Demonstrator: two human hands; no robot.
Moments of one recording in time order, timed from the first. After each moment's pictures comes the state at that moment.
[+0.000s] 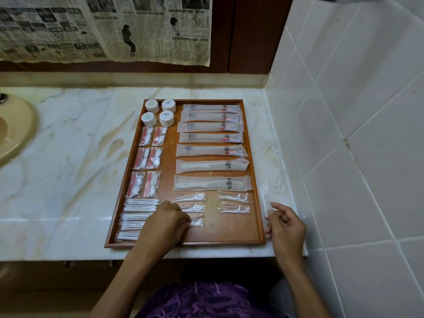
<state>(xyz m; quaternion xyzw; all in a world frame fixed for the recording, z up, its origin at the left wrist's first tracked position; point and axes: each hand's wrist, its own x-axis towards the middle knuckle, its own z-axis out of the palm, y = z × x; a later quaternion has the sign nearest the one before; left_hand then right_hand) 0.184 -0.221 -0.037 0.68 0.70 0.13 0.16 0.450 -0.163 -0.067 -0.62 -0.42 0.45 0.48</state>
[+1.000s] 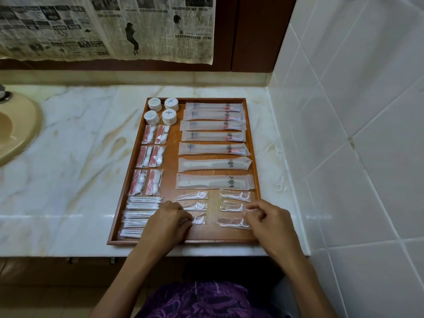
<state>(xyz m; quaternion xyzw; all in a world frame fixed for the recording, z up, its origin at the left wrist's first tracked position) 0.184 -0.224 -0.038 0.68 0.70 0.13 0.16 0.430 -0.163 -0.013 -0.59 -0.68 0.36 0.22</state>
